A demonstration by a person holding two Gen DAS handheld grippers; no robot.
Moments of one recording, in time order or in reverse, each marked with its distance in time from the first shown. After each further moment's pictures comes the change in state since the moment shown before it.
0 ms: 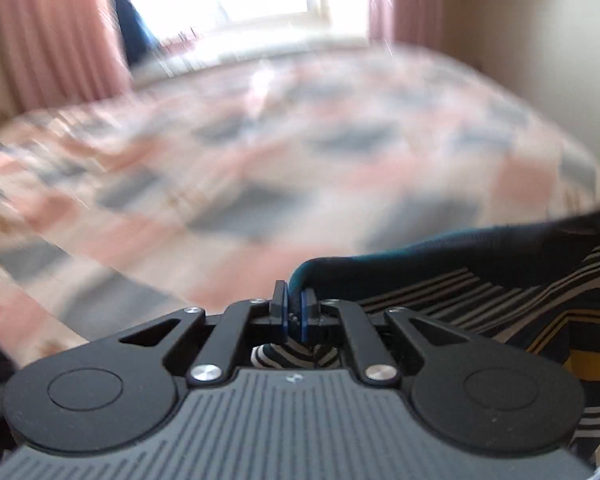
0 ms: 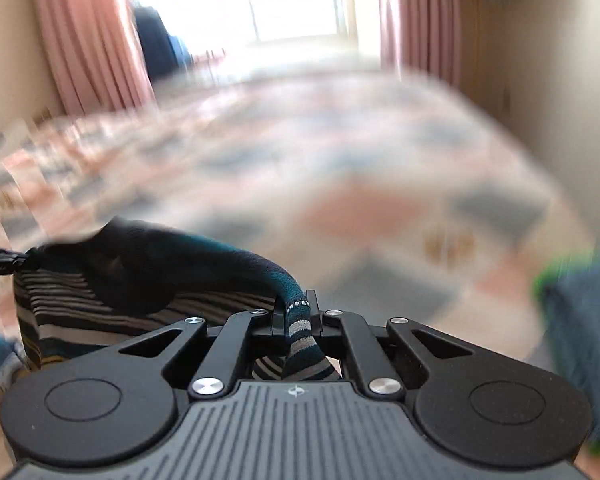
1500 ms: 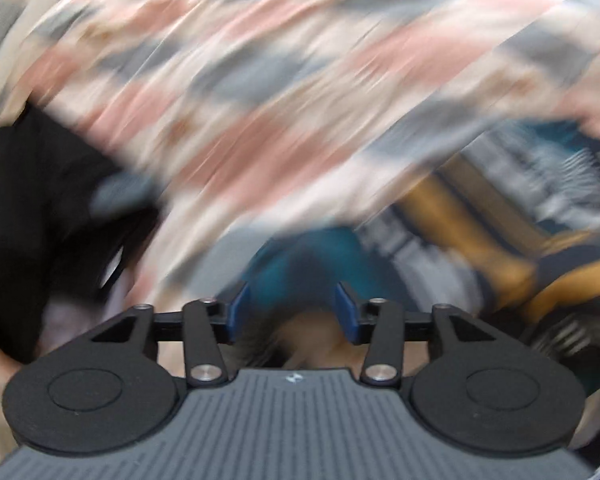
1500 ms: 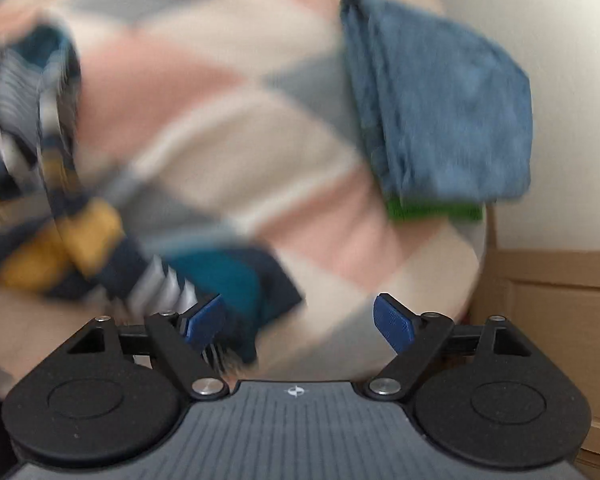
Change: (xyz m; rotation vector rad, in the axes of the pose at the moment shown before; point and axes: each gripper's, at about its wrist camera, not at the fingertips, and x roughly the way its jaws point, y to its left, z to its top) left arm 0.001 0.080 -0.075 -0.068 0.589 0.107; right arm -0.007 -0.138 -0.085 0.013 0.808 -0.404
